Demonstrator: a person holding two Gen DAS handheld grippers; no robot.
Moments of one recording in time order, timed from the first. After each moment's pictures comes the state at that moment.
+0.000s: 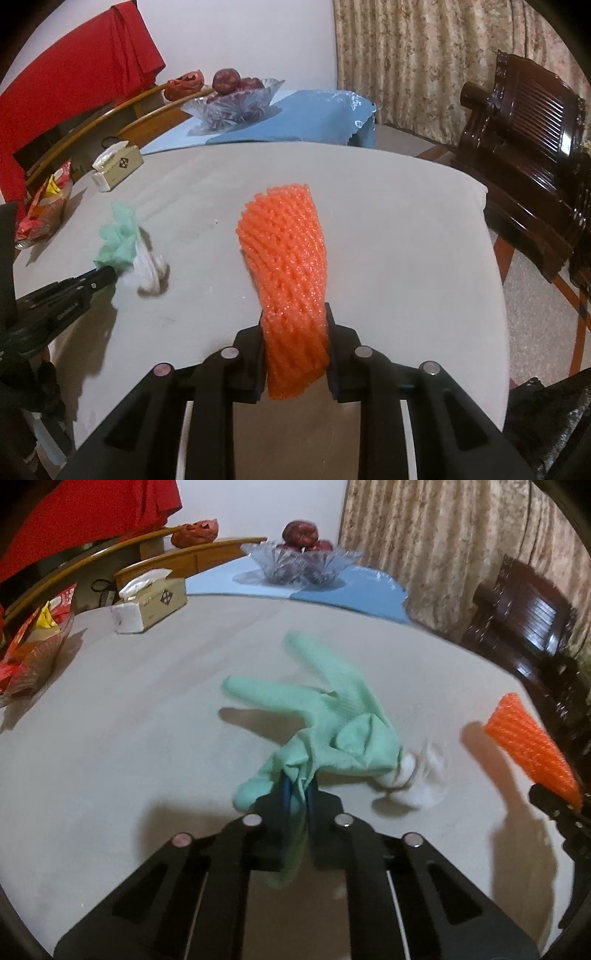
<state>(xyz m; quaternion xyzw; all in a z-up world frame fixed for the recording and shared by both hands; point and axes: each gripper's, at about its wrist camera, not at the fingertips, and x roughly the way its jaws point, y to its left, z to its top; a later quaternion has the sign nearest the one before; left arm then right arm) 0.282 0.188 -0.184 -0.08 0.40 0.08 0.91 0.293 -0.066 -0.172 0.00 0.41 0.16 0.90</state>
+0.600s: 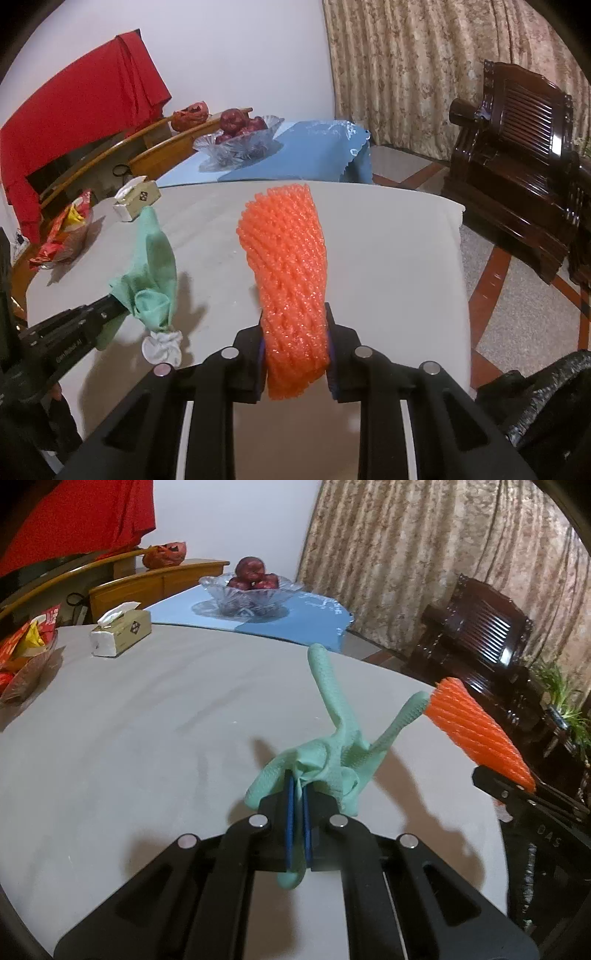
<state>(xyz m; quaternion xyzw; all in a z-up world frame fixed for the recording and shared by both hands) 0.232 0.136 -0.134 -0.10 0.36 0.00 0.93 0.253 -0.093 -0.125 0.04 0.37 0.17 0.91</state>
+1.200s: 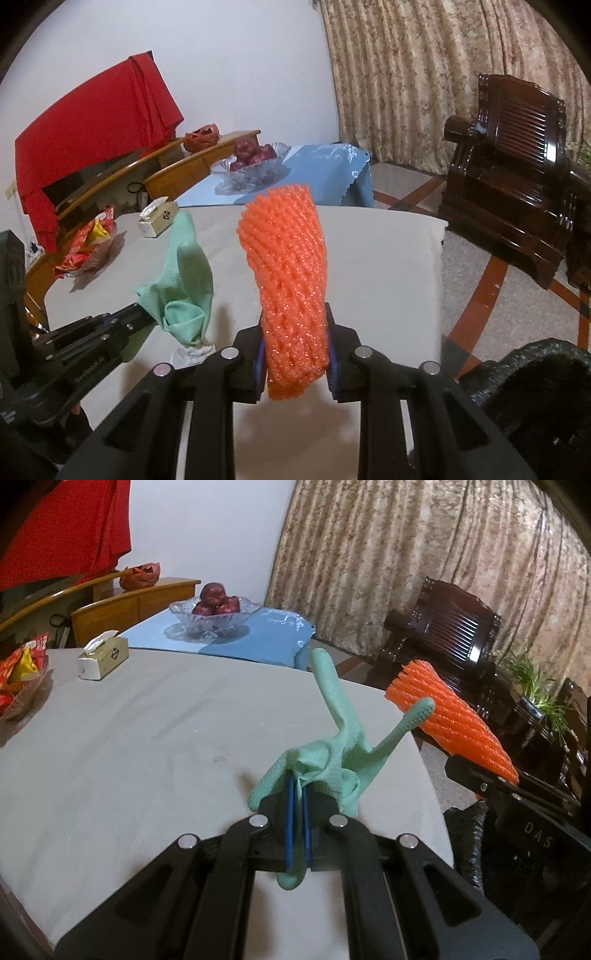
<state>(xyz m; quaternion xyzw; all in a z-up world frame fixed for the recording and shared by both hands) 0.185 0.088 -0.092 -0.09 0.33 -0.04 0.94 0.200 -0.126 -0.079 0.05 0.33 0.18 0.93</state>
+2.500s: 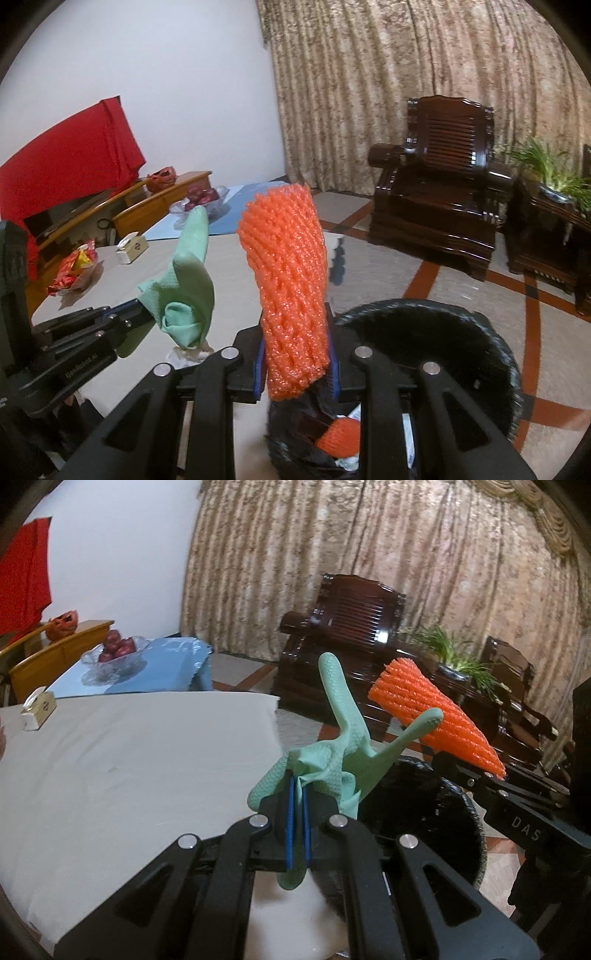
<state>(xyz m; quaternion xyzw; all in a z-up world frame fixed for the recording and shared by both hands) 0.086 -0.064 -0.039 -0.03 0.29 -0.19 0.94 0.055 -0.262 -0.034 0.07 0.28 0.07 0.96</state>
